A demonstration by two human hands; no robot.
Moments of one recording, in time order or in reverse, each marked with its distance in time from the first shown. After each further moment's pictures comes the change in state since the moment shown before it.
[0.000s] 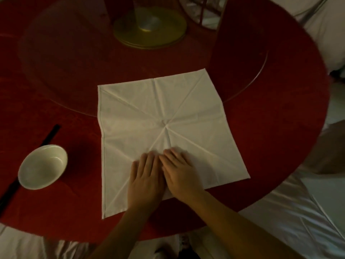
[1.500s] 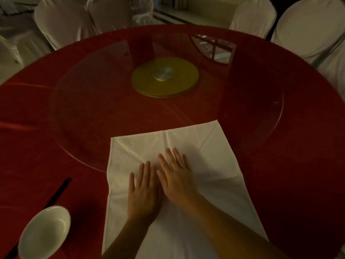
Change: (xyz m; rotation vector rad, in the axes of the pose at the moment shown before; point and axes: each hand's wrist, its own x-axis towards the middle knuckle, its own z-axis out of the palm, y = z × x) left_hand 0.131 -0.039 -0.039 0.094 0.113 -0.093; right_hand 0.163 0.025 -0.033 -0.106 0.024 -0.027
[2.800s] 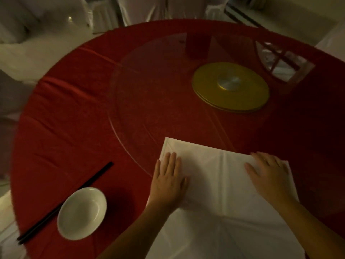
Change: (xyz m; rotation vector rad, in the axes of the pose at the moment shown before) left_hand 0.055 -0.060 -0.022 -0.134 -0.098 -0.306; right_hand 0.096 0.112 -0.063 -0.190 0.045 0.125
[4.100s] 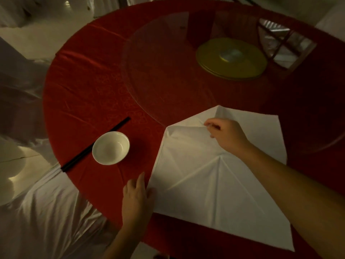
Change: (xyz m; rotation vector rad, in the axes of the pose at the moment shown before) left_hand -0.226 -0.043 0.016 -0.416 0.037 -0.510; right_hand -0.080 -0.115 -0.035 0.542 -0.167 -0.209
